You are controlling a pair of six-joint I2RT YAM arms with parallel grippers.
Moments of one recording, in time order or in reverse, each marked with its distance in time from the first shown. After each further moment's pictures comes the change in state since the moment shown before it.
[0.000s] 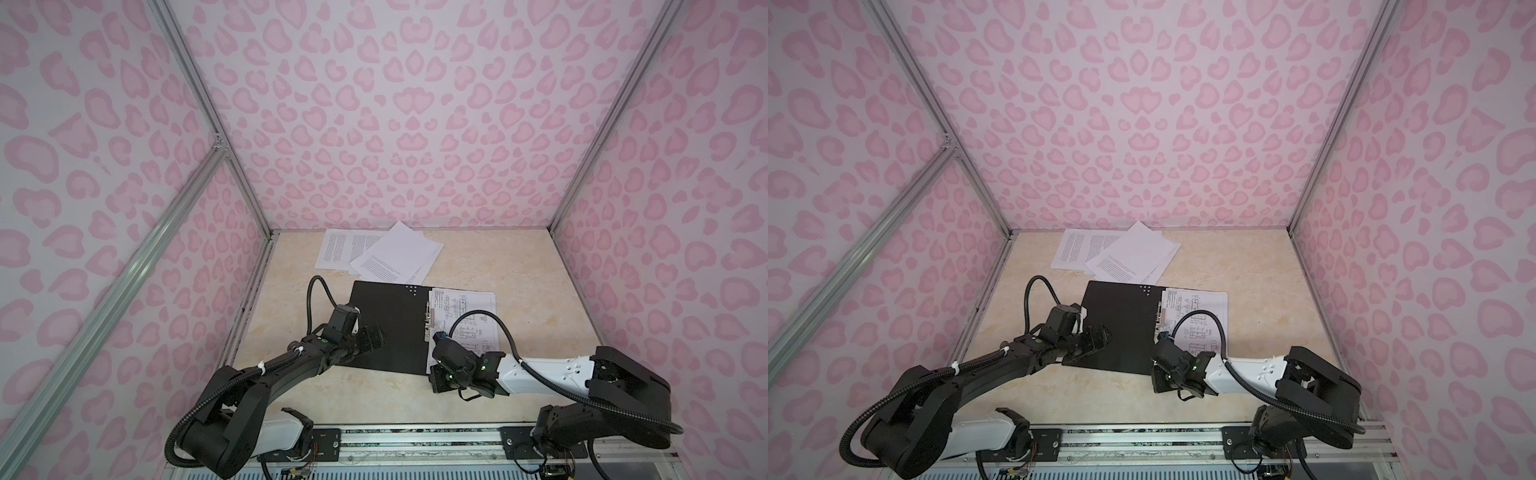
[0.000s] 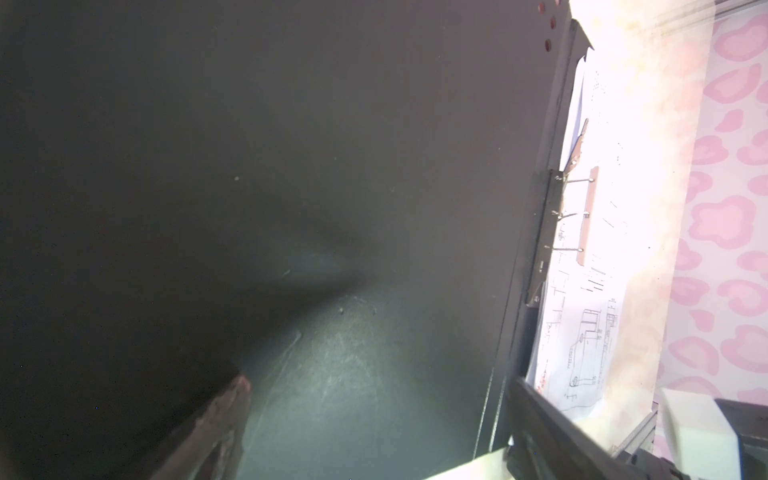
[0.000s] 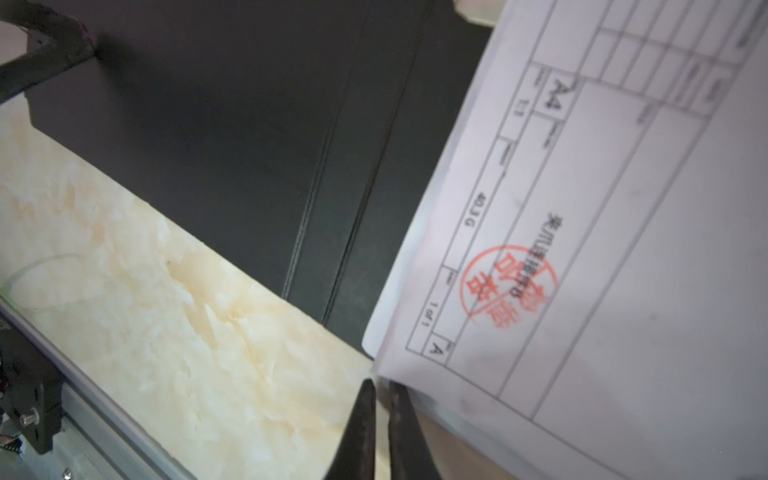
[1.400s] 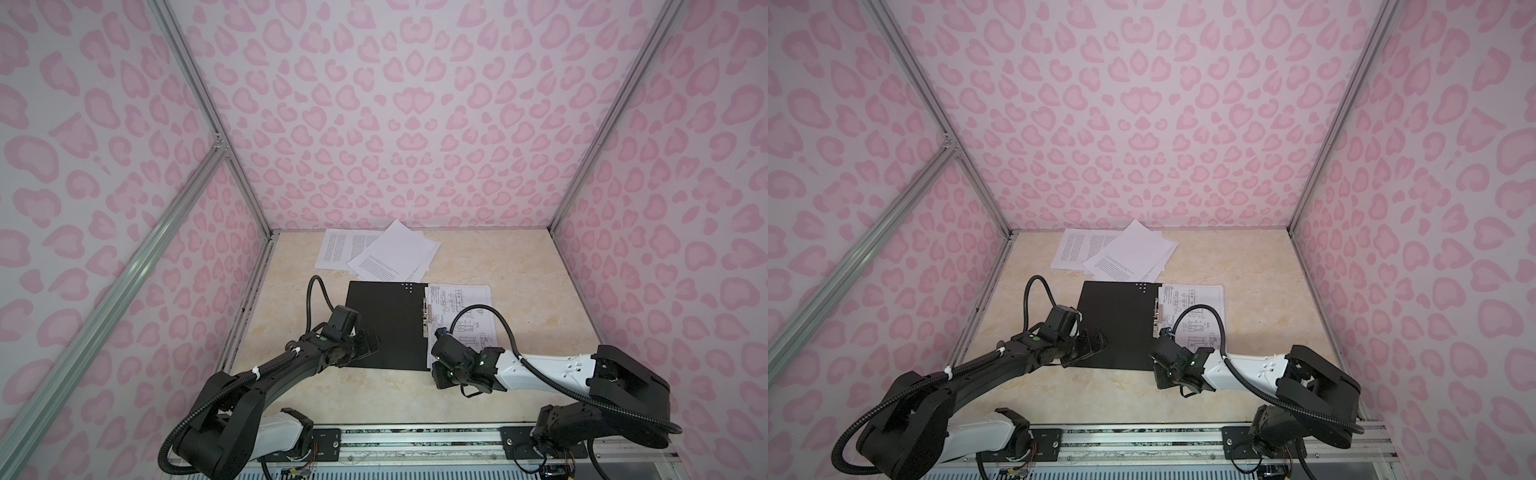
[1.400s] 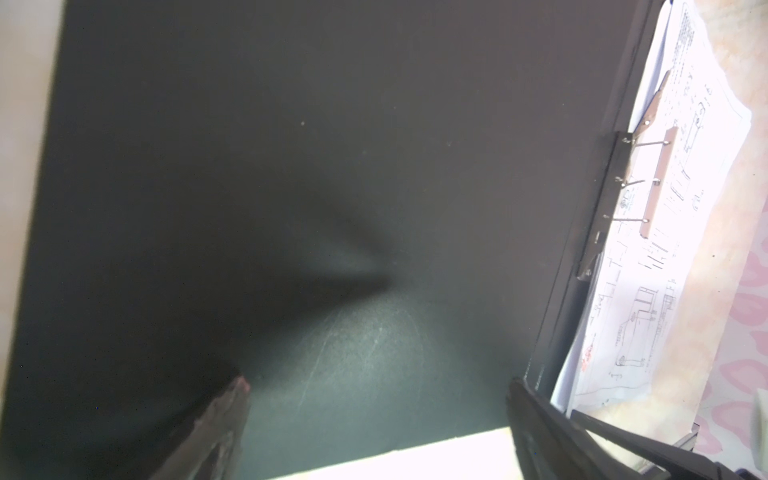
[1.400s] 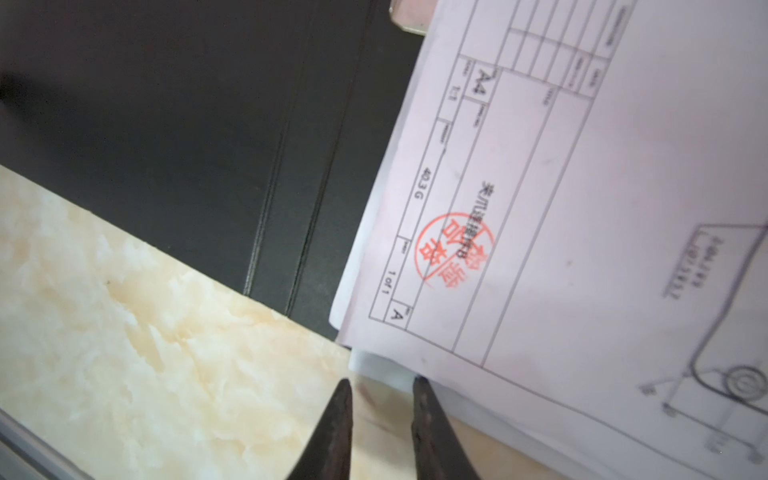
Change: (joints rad) left arm -0.001 -0.025 0.024 -0.155 -0.052 -0.013; right arm -0.016 0.035 0.068 -0.100 0.109 -0.071
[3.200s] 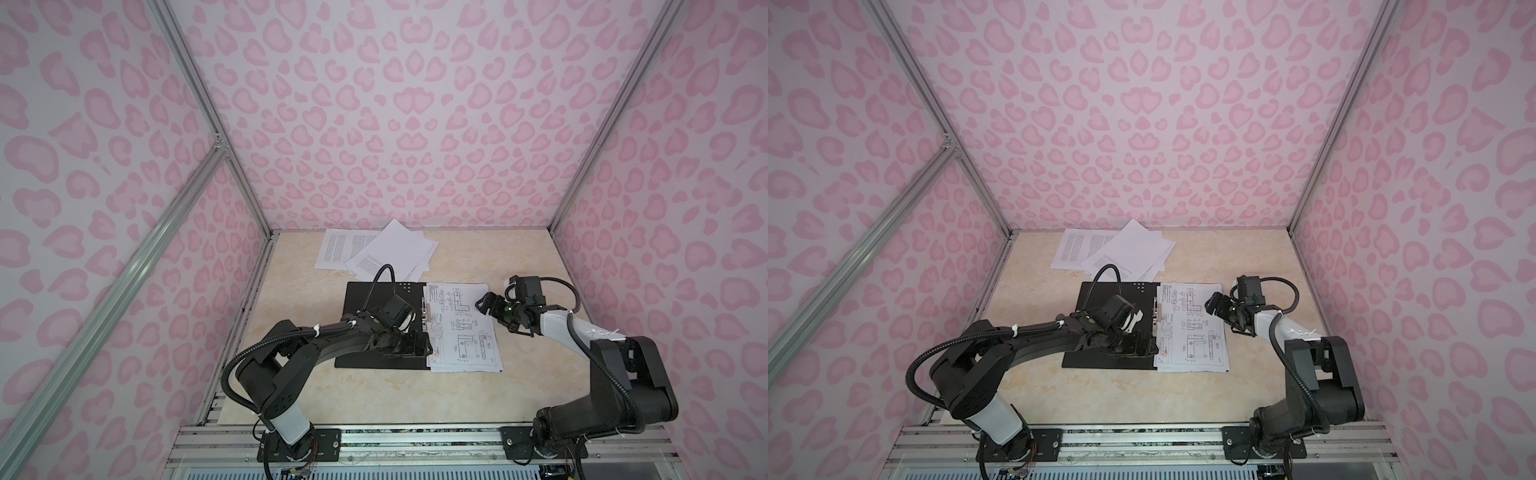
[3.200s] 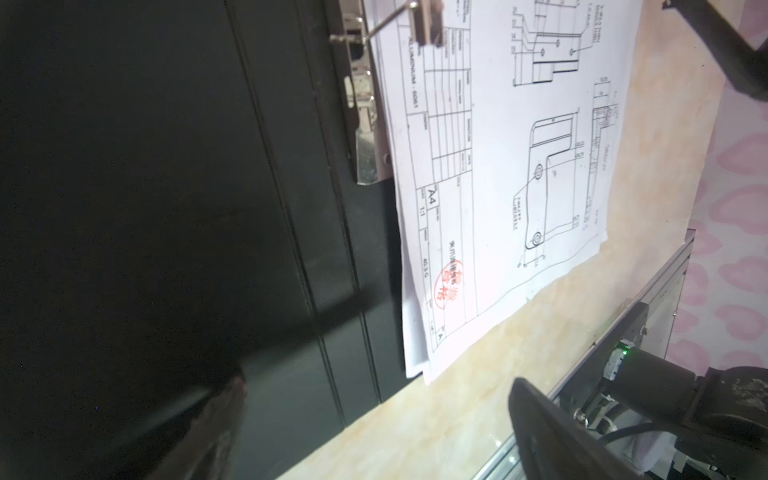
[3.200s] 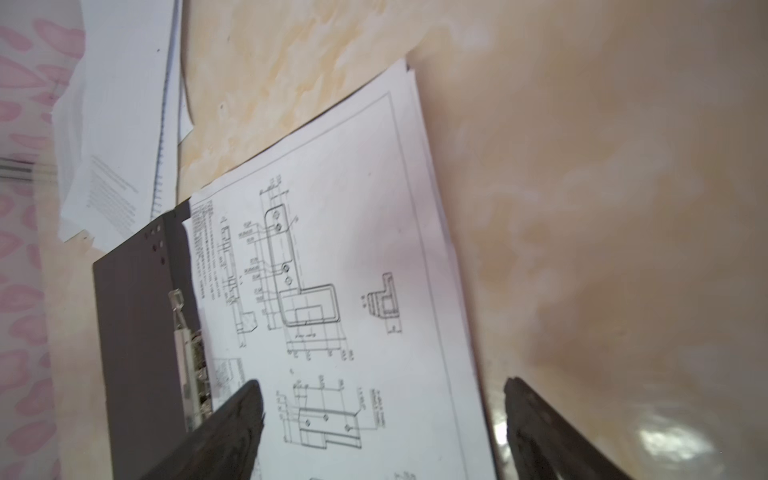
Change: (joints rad) left arm -0.305 0.389 0.377 -0.010 0.161 0.119; right arm -0.942 0.087 0.144 0.106 -0.339 -0.207
